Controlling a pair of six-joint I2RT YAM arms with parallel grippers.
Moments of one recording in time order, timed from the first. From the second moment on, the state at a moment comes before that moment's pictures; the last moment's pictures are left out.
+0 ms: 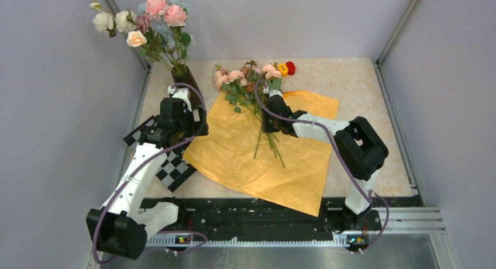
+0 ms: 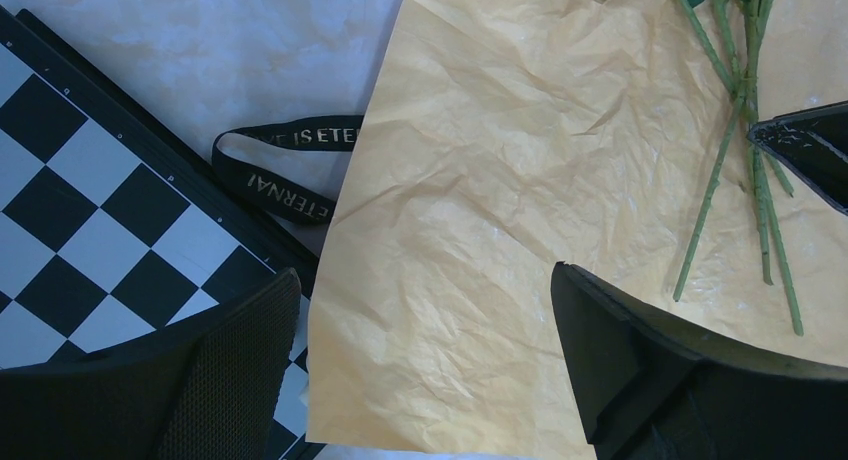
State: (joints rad) left arm -0.20 1.06 0.94 -0.61 -0.05 -0.25; right arm 0.70 1.85 1.18 -0.12 0.11 0.47
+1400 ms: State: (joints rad) left arm -0.20 1.06 0.94 -0.61 -0.04 -0.25; right arm 0.70 1.93 1.24 -0.12 0.16 0.41
